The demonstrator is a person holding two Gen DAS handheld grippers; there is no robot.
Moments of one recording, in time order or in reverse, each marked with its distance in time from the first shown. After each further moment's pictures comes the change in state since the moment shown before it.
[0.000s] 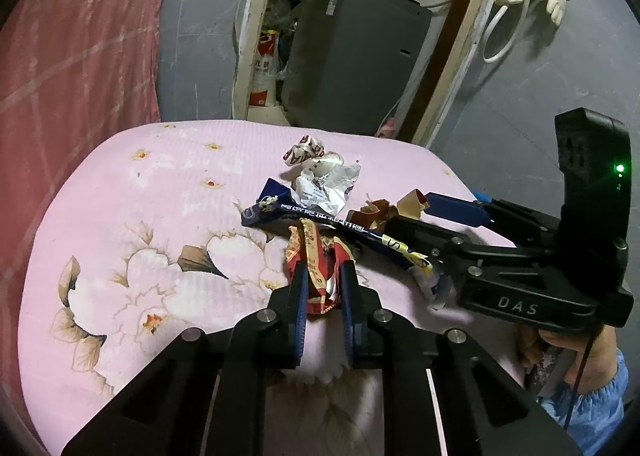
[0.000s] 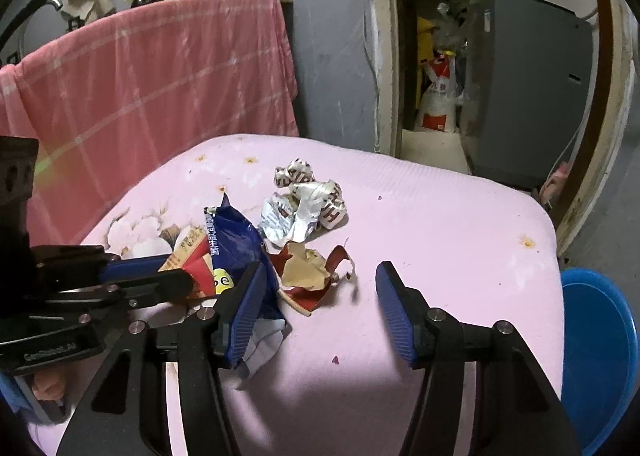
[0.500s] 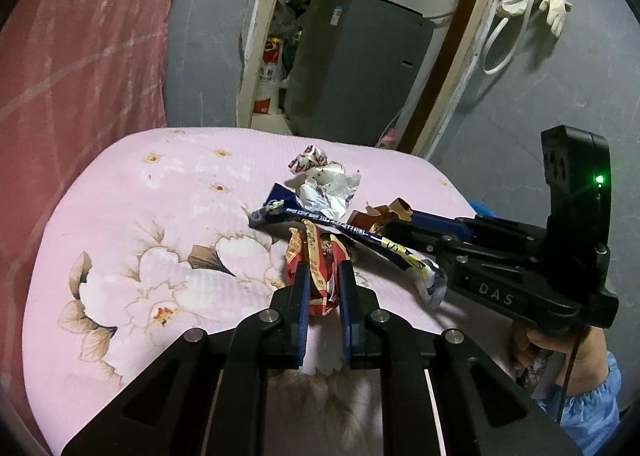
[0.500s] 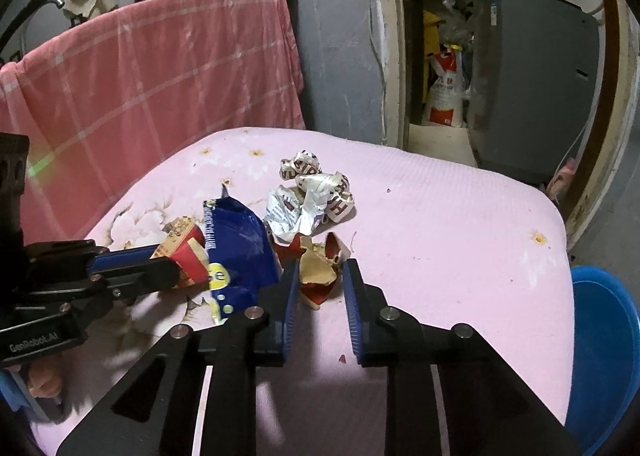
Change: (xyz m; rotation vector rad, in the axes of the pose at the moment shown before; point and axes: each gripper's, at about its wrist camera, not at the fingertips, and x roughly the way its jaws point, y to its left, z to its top) left arm -0.013 0.001 -0.004 -0.020 -0.044 0.002; right arm 0.004 0.001 -0.003 0.008 0.011 0.028
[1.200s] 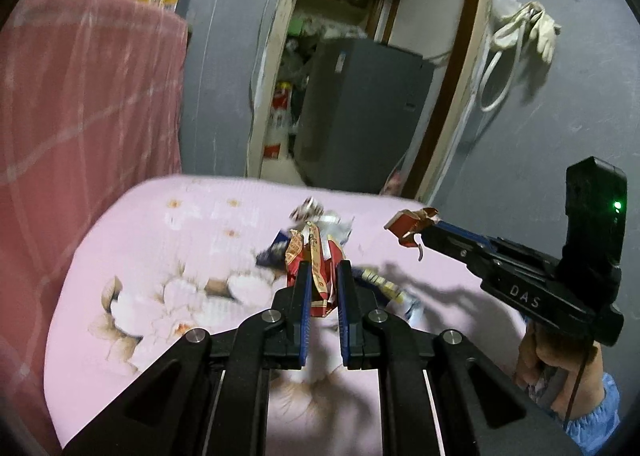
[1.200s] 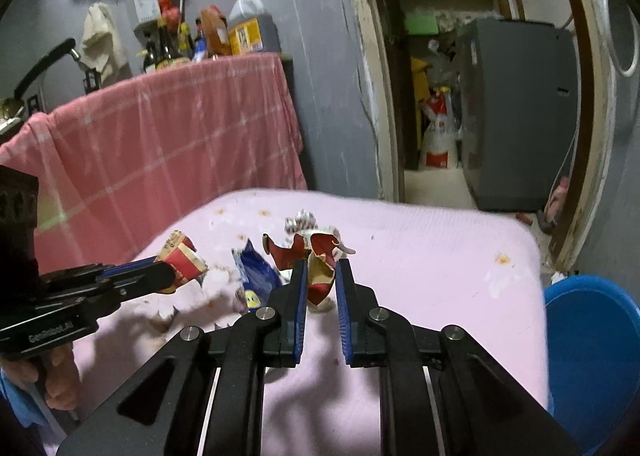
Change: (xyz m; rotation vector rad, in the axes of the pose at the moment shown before) left arm -0.037 -0.020 0.001 0.009 -0.187 0.040; right arm -0.054 -0.009 -0.002 0.048 -0.231 0.017
